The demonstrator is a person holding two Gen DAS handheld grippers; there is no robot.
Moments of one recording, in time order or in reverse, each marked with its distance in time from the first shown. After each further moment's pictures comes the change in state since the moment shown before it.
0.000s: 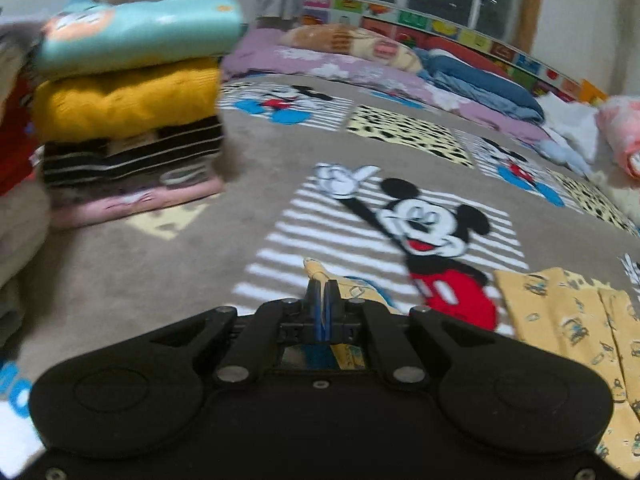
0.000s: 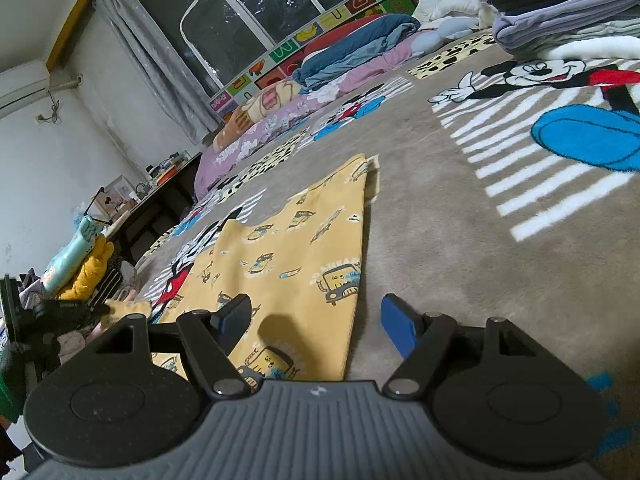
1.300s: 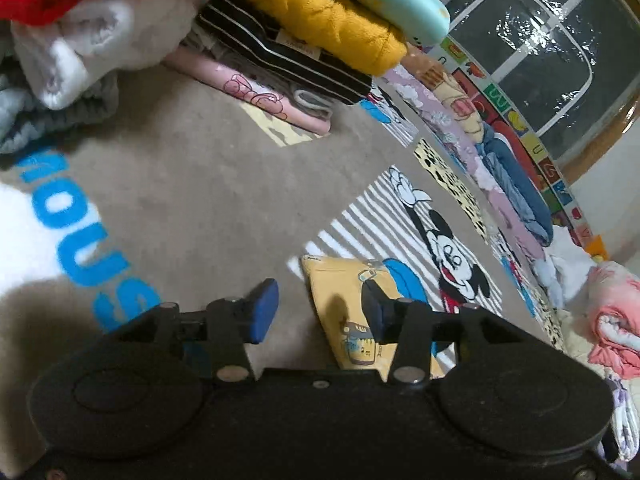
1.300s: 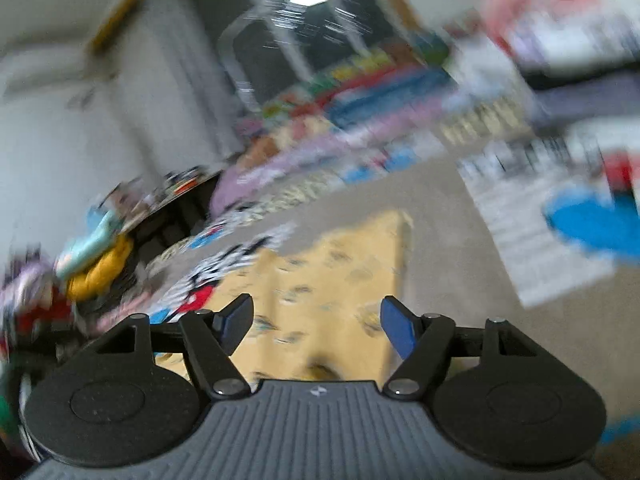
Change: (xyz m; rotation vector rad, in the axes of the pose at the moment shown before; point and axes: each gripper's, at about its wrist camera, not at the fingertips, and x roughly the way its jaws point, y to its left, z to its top) left arm -0.017 0.083 -0.045 -0.539 0.036 -0.114; right arm -0.046 0.062 -0.004 -0.292 -0.124 0.026
